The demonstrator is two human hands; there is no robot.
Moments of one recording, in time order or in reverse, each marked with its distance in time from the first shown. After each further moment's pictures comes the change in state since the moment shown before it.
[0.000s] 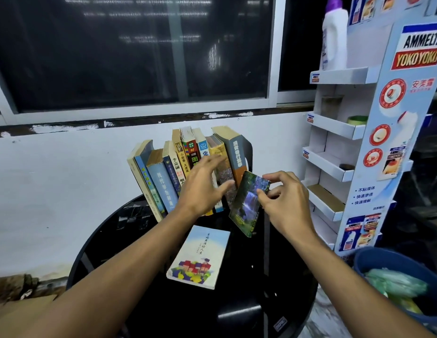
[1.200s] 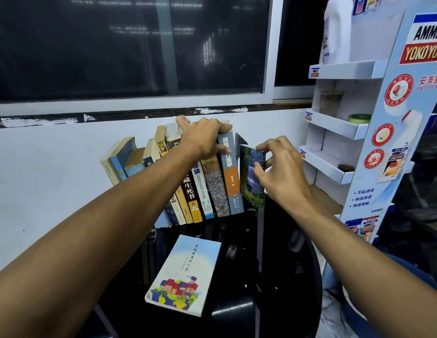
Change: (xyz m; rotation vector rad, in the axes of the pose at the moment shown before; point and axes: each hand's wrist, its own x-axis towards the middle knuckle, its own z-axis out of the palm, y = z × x) left_hand 0.142 0.002 0.000 0.470 -0.128 0.090; right_hand 0.087 0.006 0.008 -0.263 -0.030 -0.320
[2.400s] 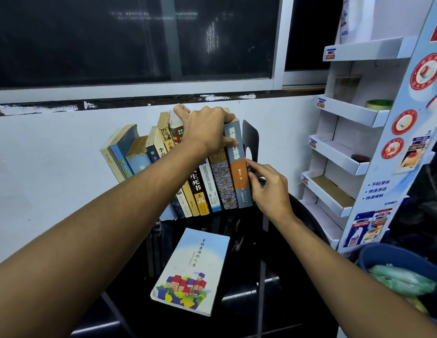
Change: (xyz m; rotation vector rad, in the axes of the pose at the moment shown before) left_hand -0.019 0.003 0.001 0.038 0.093 -0.086; right_hand -0.037 0.050 0.103 0.273 0.036 0.047
